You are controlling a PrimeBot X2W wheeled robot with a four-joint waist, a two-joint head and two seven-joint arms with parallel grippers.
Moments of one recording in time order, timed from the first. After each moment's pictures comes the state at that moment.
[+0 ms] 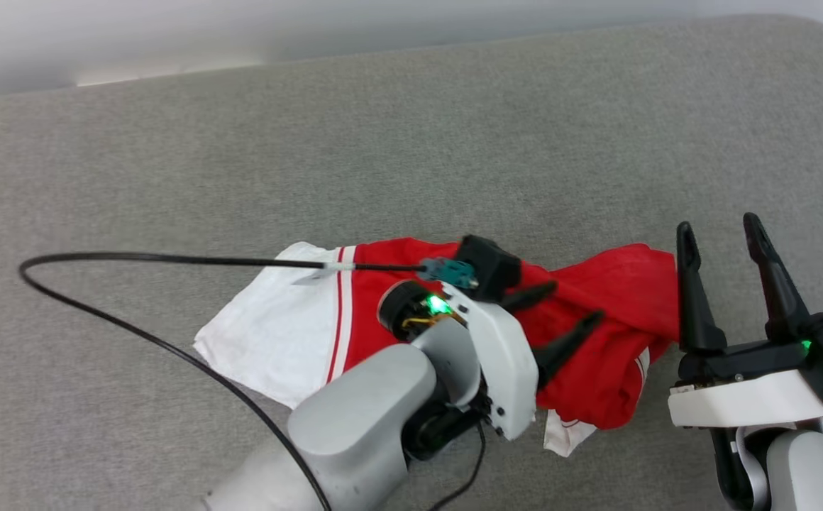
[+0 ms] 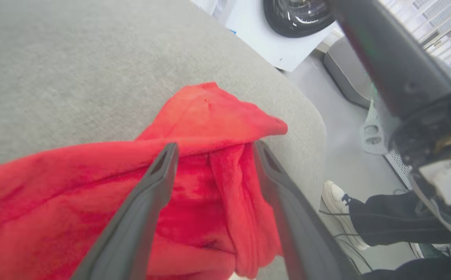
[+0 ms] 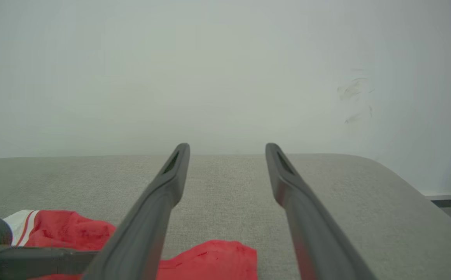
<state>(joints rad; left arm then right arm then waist) -0.75 0.10 -1.00 0.44 -0.92 -0.11 0.08 -0.15 -0.05 -0.01 -0.02 0.09 0.13 -0.26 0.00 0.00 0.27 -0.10</state>
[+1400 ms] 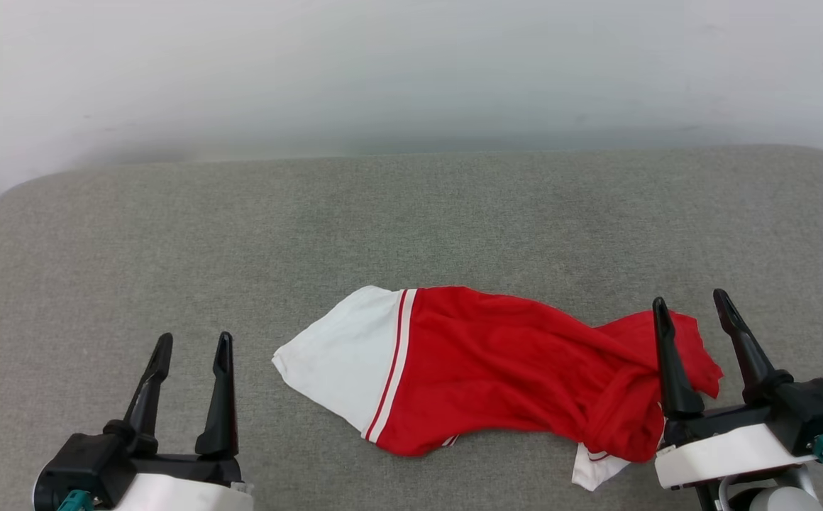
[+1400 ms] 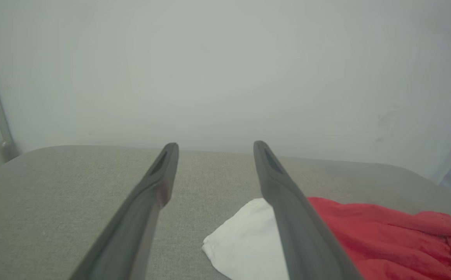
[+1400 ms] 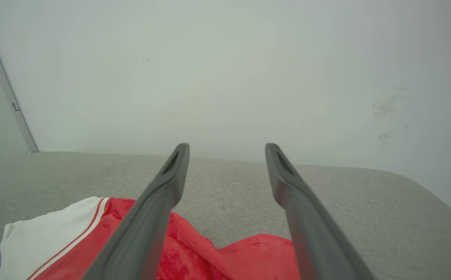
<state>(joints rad) 0.09 0.13 -0.02 -0.11 -0.30 -0.10 -0.26 -0.03 -0.05 0.01 0.04 0.07 0.13 -0.26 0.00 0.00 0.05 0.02</state>
